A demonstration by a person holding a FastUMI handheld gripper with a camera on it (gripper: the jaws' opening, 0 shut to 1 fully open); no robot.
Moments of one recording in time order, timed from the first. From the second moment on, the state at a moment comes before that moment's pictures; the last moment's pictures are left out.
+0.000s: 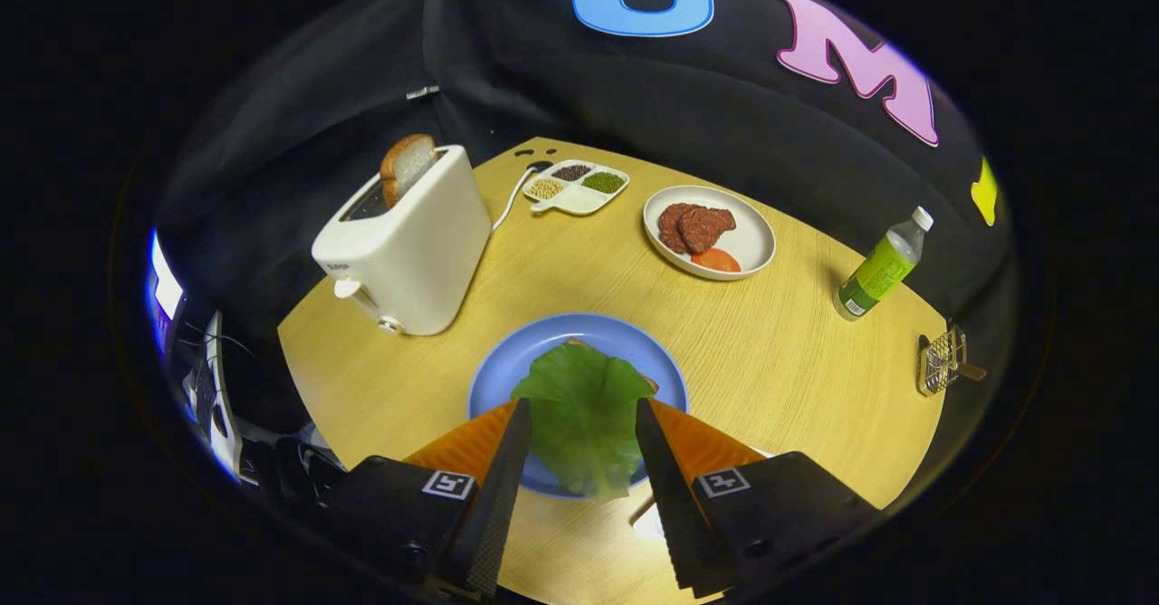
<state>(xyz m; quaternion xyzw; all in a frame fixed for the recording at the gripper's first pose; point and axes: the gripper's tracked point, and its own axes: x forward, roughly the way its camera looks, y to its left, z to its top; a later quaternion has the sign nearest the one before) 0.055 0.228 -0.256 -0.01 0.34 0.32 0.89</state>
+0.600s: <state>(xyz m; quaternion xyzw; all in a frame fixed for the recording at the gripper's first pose) 0.060 0.318 -0.119 0.02 0.23 0.38 0.90</state>
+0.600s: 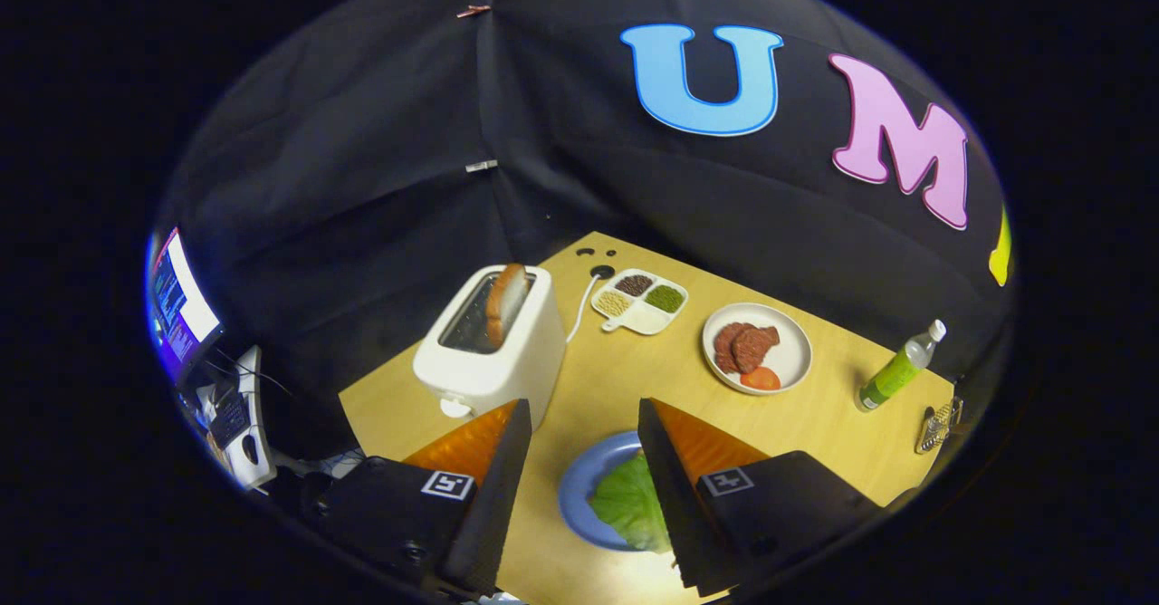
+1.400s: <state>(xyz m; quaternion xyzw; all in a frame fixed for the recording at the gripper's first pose) 0.123 0.479 -0.127 0.04 0.28 0.37 0.88</state>
